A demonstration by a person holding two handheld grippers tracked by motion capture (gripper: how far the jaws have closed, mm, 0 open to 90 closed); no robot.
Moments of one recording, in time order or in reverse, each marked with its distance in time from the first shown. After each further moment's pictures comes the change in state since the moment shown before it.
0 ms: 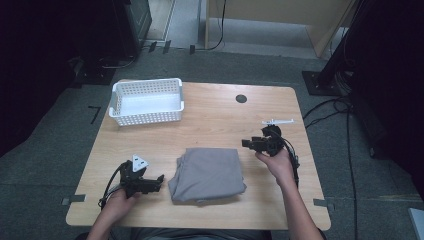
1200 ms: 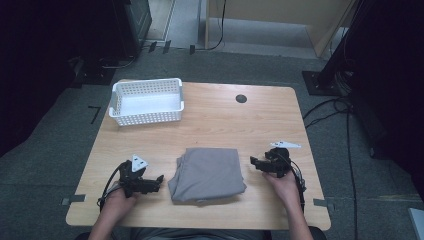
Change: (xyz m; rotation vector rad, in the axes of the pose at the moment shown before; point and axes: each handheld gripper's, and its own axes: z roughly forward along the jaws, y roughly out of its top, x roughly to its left) left arm 0.002 -0.001 -0.001 -0.001 -0.010 0.012; right arm -0.014 -0.071 -0.007 -0.056 -0.147 -0.007
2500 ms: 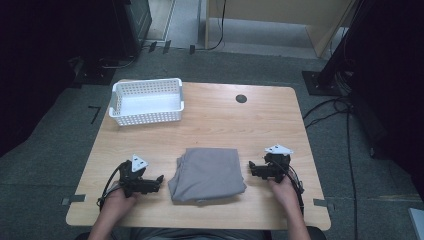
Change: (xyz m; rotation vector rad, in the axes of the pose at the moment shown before) left arm 0.000 0.000 0.000 0.000 0.000 0.000; right arm 0.003 -0.017 0.015 -0.028 -0.157 -0.155
